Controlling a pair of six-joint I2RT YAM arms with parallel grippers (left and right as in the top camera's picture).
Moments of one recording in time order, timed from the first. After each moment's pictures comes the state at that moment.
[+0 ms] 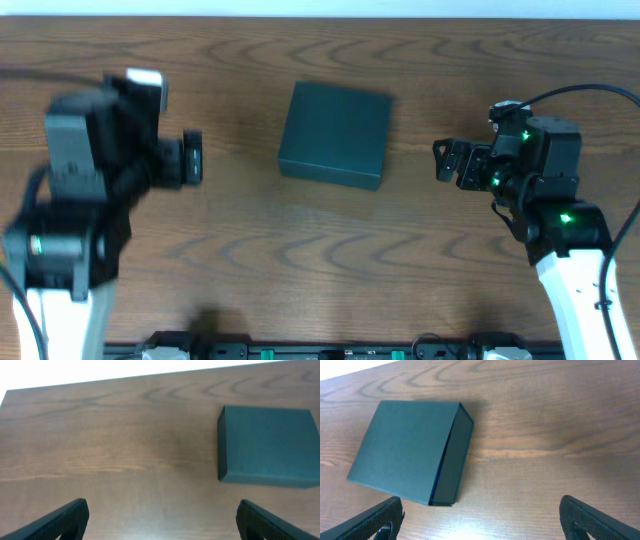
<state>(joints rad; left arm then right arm) -0.07 1.03 1.36 -1.03 0.00 0.06 0.03 1.11 0.97 -0.60 -0.21 0.22</state>
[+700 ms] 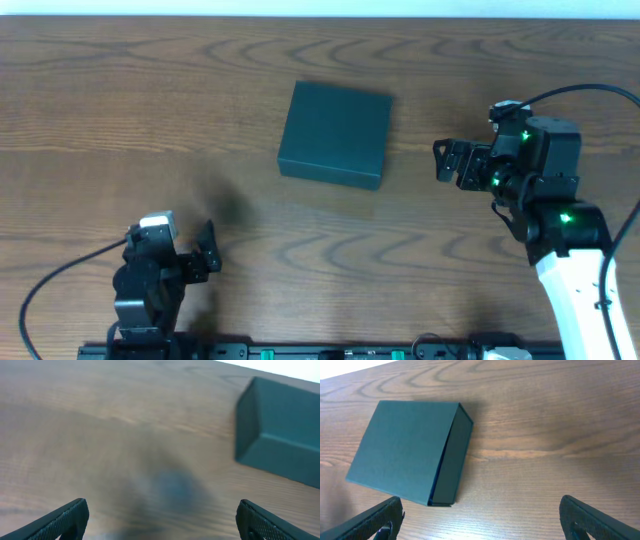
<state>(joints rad) 0.03 0.18 0.27 -0.59 0.04 -0.19 0.03 1.11 0.97 -0.60 -0.21 0.22</state>
